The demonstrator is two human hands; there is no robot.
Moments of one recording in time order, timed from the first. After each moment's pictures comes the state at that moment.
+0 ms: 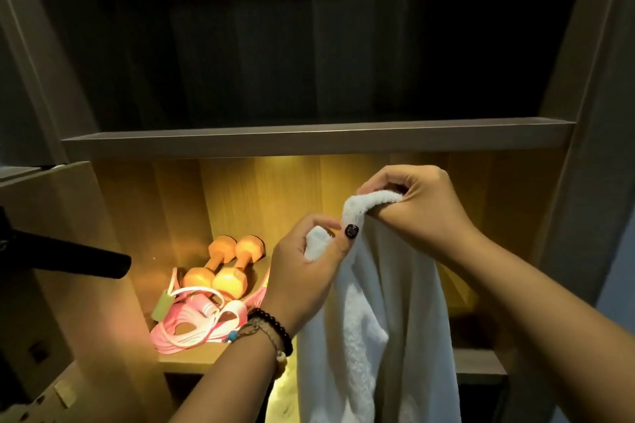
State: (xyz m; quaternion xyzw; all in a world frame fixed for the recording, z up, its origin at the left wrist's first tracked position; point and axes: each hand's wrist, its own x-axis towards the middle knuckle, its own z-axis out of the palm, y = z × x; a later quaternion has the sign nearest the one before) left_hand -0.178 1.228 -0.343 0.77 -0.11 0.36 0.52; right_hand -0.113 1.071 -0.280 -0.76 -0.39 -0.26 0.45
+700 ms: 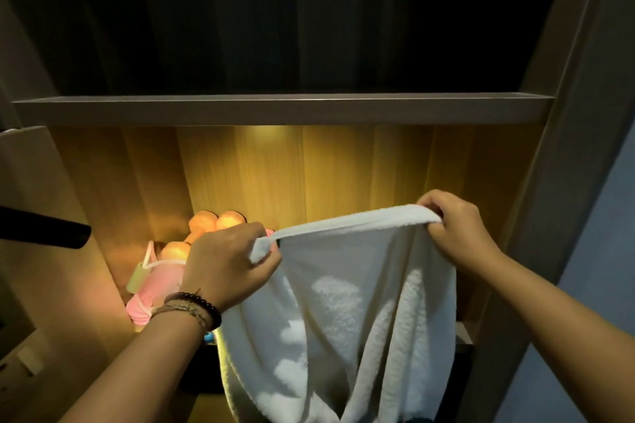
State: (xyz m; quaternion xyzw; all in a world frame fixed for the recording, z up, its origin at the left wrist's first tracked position) left_hand -0.174 1.292 -0.380 0.90 -0.07 0.43 0.06; right_hand -0.054 0.984 -0.361 -0.89 -0.23 -0.19 0.34
